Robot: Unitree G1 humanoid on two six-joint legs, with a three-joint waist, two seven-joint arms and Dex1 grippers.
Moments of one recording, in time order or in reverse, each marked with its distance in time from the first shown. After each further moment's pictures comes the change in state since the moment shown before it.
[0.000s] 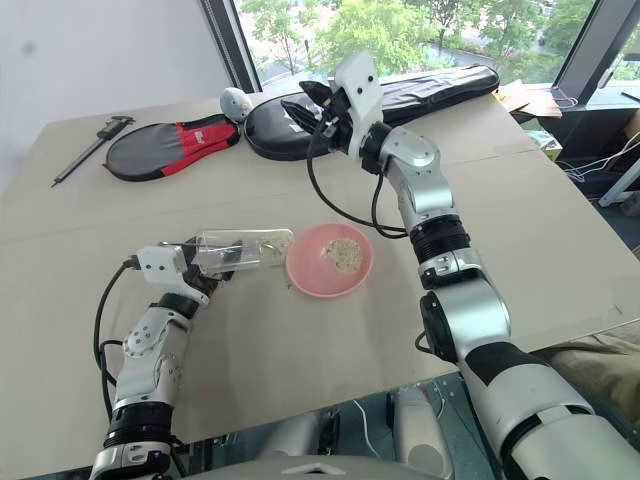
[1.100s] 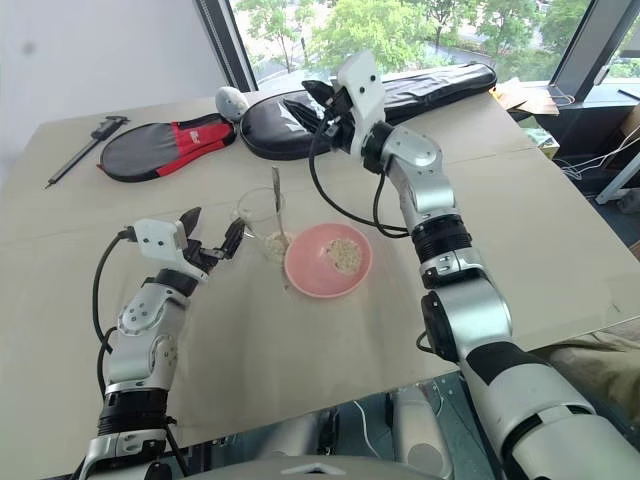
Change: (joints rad) left arm -0.052 0.040 -0.031 -0.152 0.031 0.088 0.046; right arm 0.000 -0.009 -0.002 0.001 0.000 0.000 -0.005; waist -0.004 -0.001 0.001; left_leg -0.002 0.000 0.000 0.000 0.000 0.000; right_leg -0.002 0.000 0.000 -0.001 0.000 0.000
